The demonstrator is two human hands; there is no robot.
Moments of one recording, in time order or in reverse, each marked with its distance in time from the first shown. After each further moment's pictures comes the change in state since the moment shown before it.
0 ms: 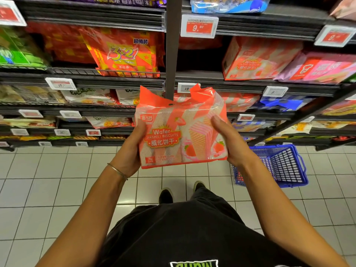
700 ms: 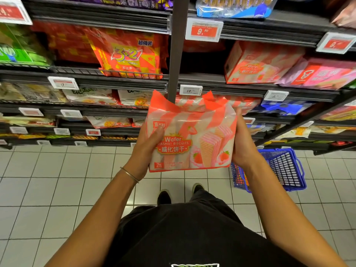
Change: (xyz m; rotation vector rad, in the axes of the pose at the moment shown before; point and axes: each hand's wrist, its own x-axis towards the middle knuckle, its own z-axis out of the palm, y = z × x) left_hand 0.004 -0.013 0.018 0.116 0.099 0.143; right_hand 0.006 -0.008 -0.008 0.081 0.137 0.003
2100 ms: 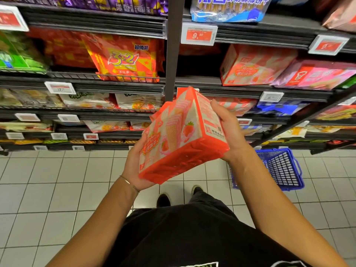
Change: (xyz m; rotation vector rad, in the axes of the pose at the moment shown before) left_hand 0.004 -0.032 -0.024 -0.676 -0.231 -0.516; right_hand -0.005 -0.023 0.045 0.228 -0.129 0.071
